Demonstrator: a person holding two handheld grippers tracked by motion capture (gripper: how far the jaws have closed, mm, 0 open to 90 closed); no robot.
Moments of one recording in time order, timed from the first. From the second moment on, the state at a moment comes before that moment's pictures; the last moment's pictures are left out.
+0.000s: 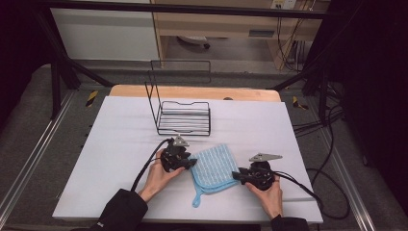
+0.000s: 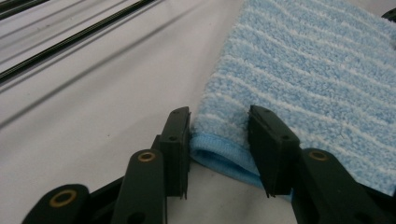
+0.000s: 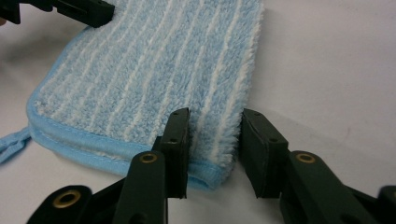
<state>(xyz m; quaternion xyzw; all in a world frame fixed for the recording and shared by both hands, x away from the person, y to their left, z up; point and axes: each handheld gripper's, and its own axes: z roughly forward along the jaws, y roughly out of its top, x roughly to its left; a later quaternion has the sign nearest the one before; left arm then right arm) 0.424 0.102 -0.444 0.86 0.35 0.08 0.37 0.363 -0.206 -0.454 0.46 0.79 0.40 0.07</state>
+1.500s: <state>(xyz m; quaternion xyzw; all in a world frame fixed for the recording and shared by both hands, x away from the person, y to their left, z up) 0.366 0.123 -0.433 0.83 0.40 0.08 0.37 0.412 -0.177 -0.442 0.39 0.83 0.38 0.14</state>
